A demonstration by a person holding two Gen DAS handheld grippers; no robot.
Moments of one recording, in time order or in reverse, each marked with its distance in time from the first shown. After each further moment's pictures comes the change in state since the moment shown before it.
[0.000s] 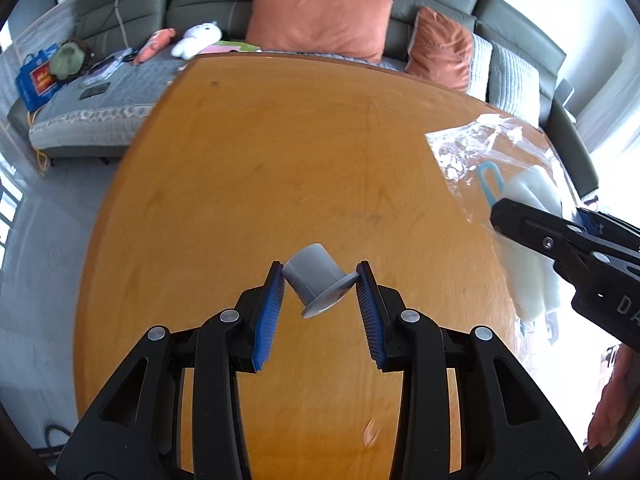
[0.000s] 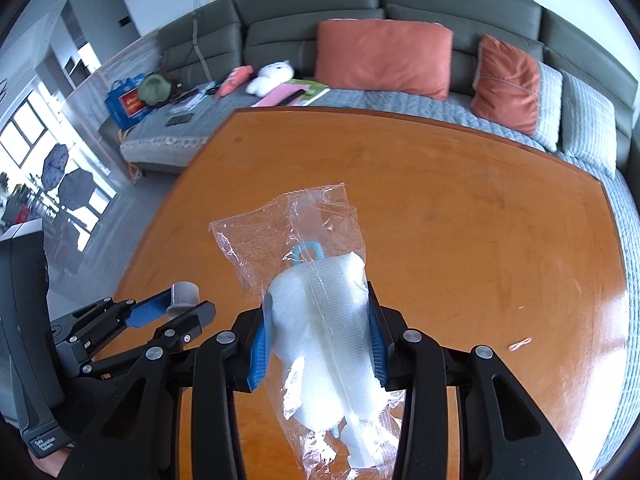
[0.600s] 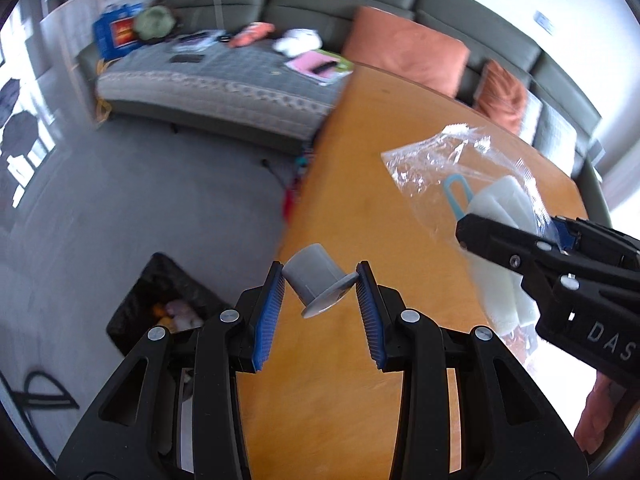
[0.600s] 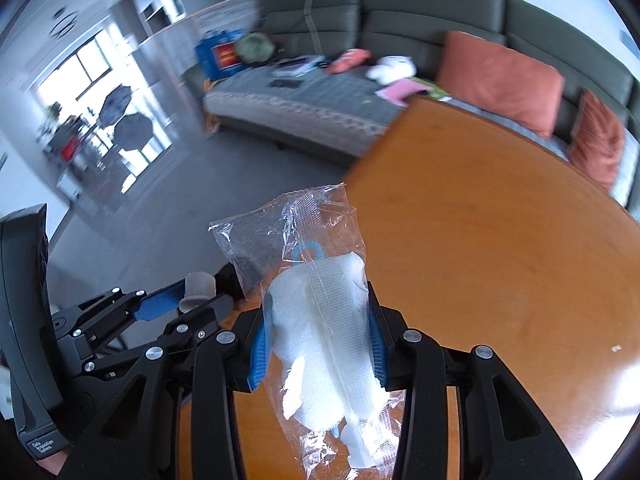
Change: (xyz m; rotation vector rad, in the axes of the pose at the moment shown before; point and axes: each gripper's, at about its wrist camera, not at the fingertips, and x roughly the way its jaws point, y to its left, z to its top) left arm -0.101 0.179 -0.092 -0.209 -0.081 0.094; right arm 0.009 0.239 -0.032 -0.251 0.046 0.163
